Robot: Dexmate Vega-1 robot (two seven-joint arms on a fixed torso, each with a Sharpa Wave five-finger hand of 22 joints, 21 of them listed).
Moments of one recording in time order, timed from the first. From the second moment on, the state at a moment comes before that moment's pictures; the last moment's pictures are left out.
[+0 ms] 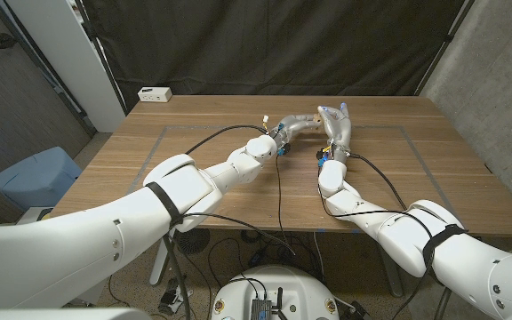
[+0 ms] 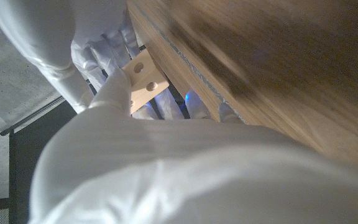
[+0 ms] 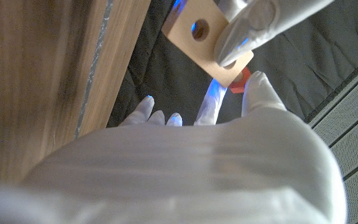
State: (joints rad) left arm 0.21 -0.11 0.84 -0.36 -0.31 -0.38 -0.02; left_hand 0.86 0.07 0.30 -0.15 0.20 0.79 -0.22 0.19 0.20 0.69 -0.21 0.21 0.37 0.34 -0.04 0.20 0.18 0.03 0.15 0.19 0.17; right arm -0.48 -0.09 -0.61 -0.51 0.15 0.76 -0.81; right_hand 0.83 -0.02 0.29 -0.15 0.19 0.81 -0.16 0.63 0.27 0.12 -0.04 0.21 0.19 0.03 -0.01 0.23 0.23 0.23 0.01 0.20 0.17
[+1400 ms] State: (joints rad) left arm 0.22 -0.11 0.83 -0.36 -0.30 -0.39 -0.02; left_hand 0.86 0.07 0.30 -0.15 0.19 0.79 -0.23 0.19 0.20 0.69 -0.21 0.21 0.37 0.34 -0.04 0.20 0.18 0.03 0.15 0.19 0.17; right arm -0.55 -0.14 -0.59 -0.65 0.11 0.71 -0.82; right_hand 0.83 -0.01 0.29 -0.15 0.19 0.81 -0.16 0.63 0.26 0.12 -0.04 0.21 0.19 0.03 -0.01 0.23 0.23 0.23 0.01 0.20 0.17
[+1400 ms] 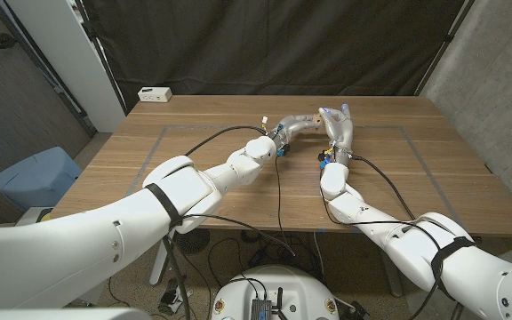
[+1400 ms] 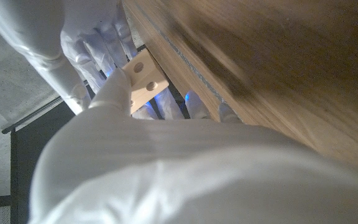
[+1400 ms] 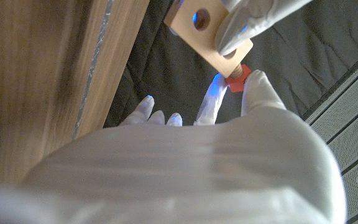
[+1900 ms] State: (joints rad) left arm 0.22 -0.11 0.84 -0.36 -0.31 -0.39 -0.02; left_hand 0.86 0.07 0.30 -0.15 0.19 0.79 -0.23 0.20 0.20 0.69 -0.21 0.21 0.37 0.34 -0.04 0.20 0.18 0.03 0.15 0.19 0.17; right arm -0.56 -0.15 -0.58 -0.69 0.10 0.68 -0.81; right_hand 0.83 -0.01 0.29 -0.15 0.19 0.81 -0.16 0.63 0.26 0.12 -0.04 0.21 0.19 0.03 -0.01 0.23 0.23 0.23 0.01 0.20 0.17
